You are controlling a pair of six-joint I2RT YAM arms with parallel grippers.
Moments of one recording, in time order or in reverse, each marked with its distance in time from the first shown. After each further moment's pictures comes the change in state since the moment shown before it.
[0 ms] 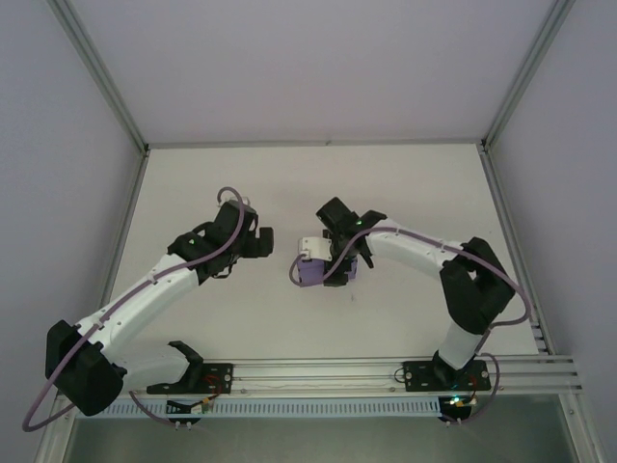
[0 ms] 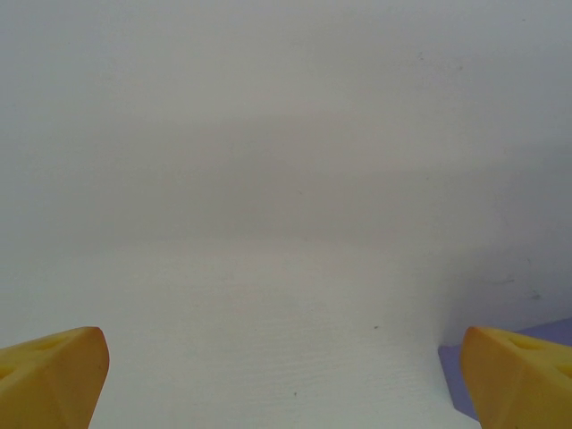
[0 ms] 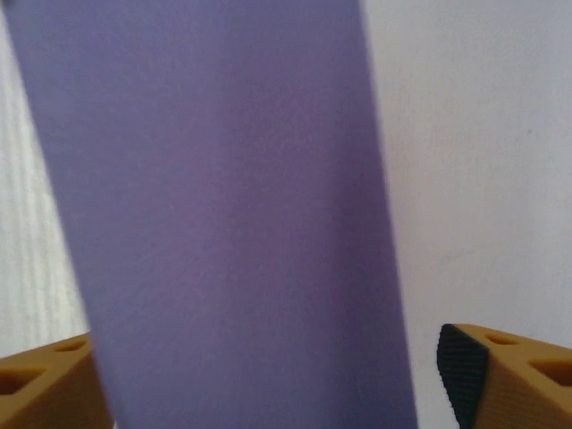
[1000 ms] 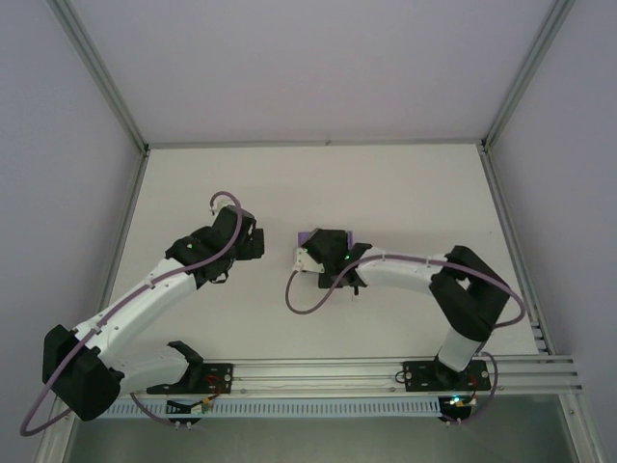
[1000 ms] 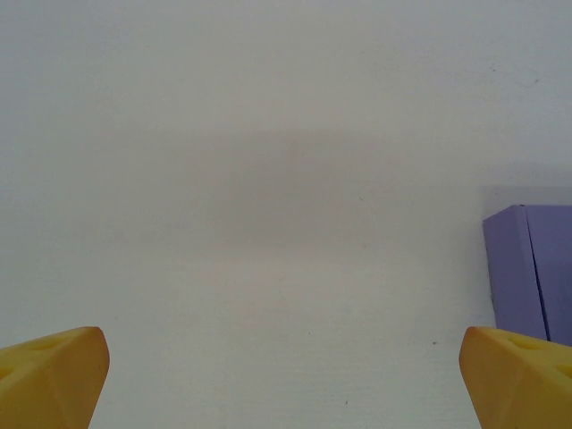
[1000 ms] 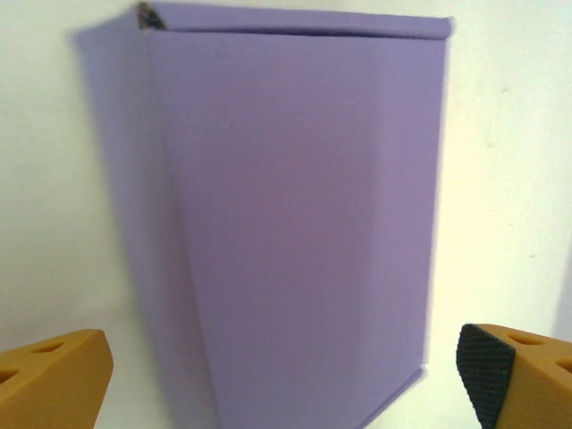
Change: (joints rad) left arm 0.004 -0.030 -0.035 -0.022 -0.116 -0.030; right arm 0.171 -0.052 -0.206 0.306 0.491 0.122
